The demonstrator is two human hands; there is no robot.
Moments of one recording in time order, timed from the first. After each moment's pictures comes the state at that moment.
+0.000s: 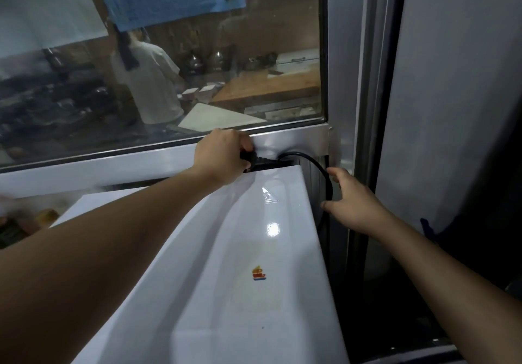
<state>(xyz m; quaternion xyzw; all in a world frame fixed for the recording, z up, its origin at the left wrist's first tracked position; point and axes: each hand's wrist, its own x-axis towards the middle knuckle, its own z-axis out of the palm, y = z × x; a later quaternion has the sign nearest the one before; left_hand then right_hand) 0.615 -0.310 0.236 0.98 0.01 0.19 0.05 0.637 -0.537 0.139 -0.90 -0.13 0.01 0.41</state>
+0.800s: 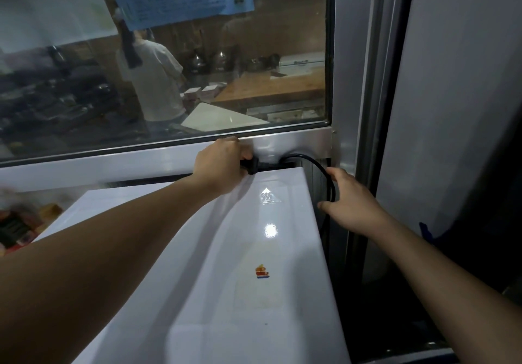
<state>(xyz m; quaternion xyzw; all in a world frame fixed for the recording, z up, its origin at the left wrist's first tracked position) 0.606 -0.301 0.225 0.98 -0.01 0.17 0.03 0.632 -0.532 0.146 -0.91 -0.15 0.00 0.38</state>
